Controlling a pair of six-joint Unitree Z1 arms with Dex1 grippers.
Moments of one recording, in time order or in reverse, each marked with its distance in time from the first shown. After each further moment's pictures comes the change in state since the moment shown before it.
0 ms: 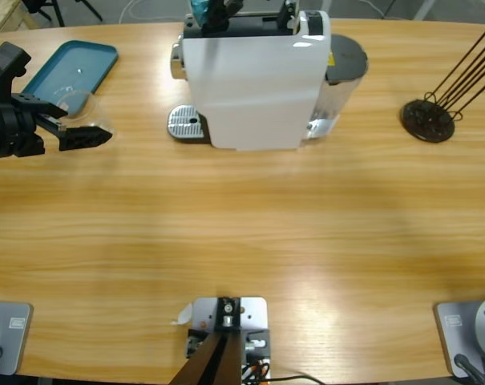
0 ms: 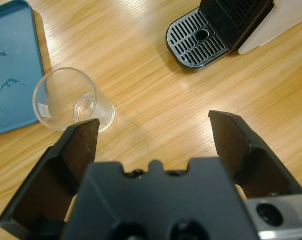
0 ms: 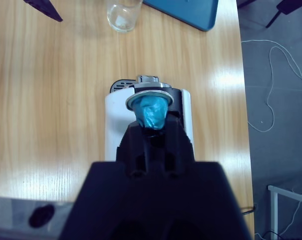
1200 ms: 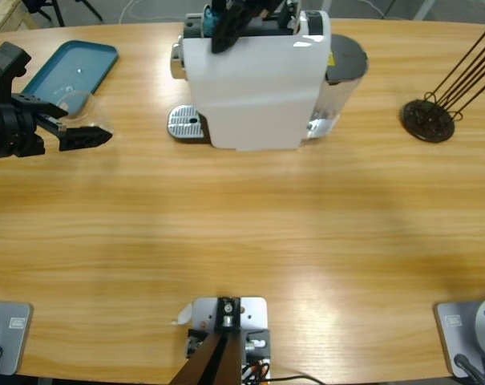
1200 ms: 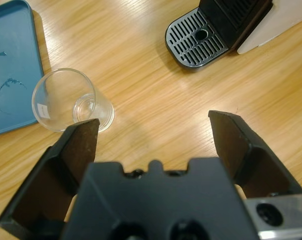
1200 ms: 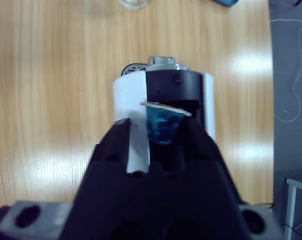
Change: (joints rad) arm 0 0.000 0.000 0.000 0.000 -0.002 0.000; arm 1 -0.002 0.104 -0.166 0.202 0.005 0.000
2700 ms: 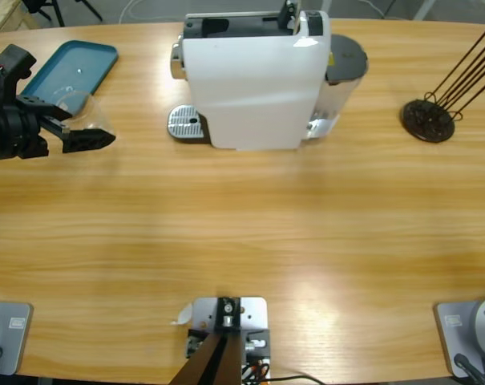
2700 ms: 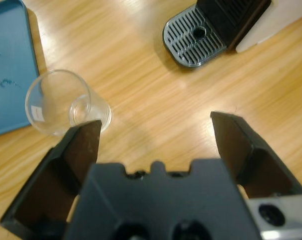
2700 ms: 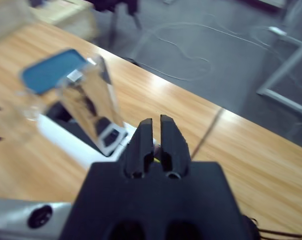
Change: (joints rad) arm 0 0.000 0.011 -0.002 0.000 -0.015 0.000; arm 1 -0.063 -0.631 0.828 -0.732 -0.439 0.771
